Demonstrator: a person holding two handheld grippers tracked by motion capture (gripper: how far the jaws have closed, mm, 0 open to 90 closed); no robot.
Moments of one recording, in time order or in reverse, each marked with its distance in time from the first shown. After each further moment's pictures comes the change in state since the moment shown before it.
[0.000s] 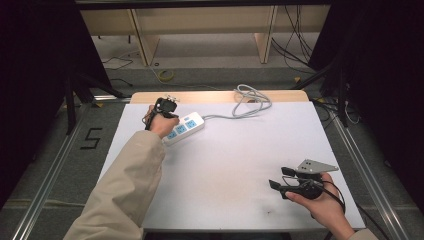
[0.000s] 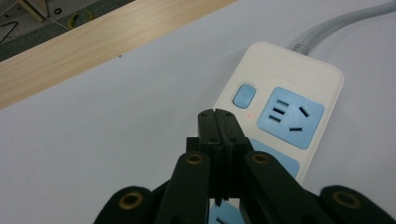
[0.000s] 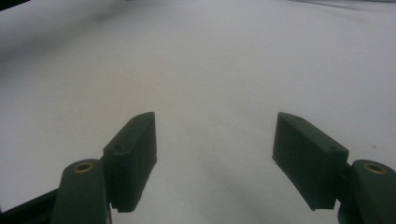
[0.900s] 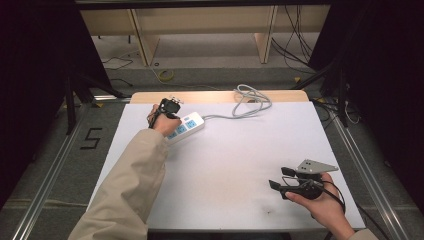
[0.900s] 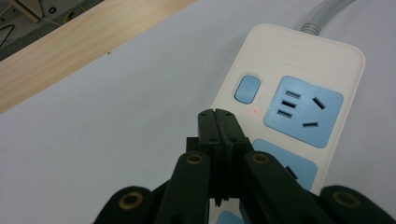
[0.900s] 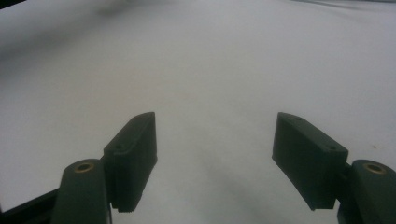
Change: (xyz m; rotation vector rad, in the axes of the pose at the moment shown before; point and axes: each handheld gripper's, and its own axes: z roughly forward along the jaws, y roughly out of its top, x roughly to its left) left arm -0.003 0.001 0.016 0.046 0.003 0.065; right arm 0.000 0.000 0.000 0.004 0.001 -0.005
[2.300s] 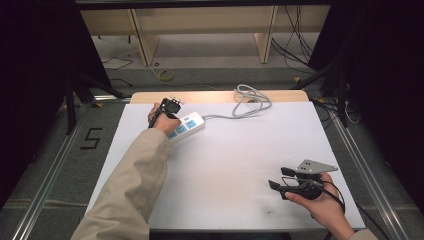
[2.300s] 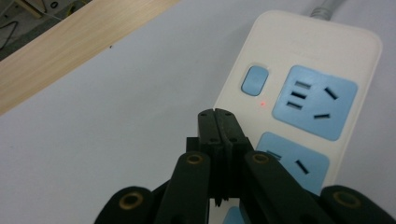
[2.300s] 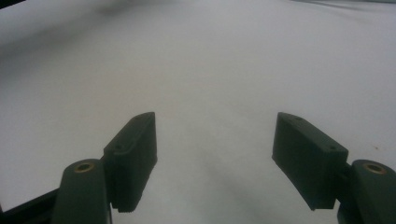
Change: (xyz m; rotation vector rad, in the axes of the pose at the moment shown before) left arm 0.002 0.000 0.003 0.067 0.052 0.069; right arm 0.001 0.000 0.000 0.002 0.000 -0.004
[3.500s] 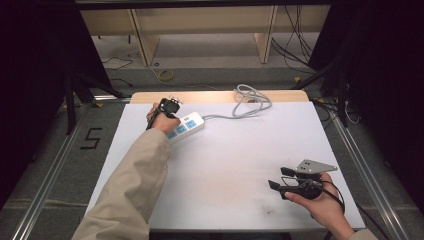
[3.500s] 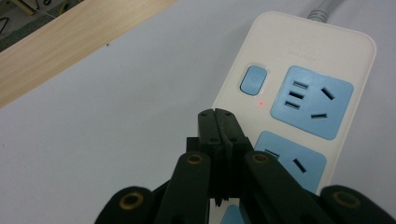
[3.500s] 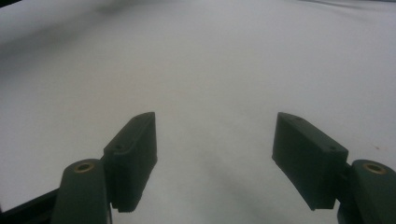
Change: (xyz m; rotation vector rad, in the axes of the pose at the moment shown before) left arm 0.002 0.000 -0.001 -0.030 -0.059 -0.055; right arm -0.001 0.000 0.001 0.001 0.001 -0.002
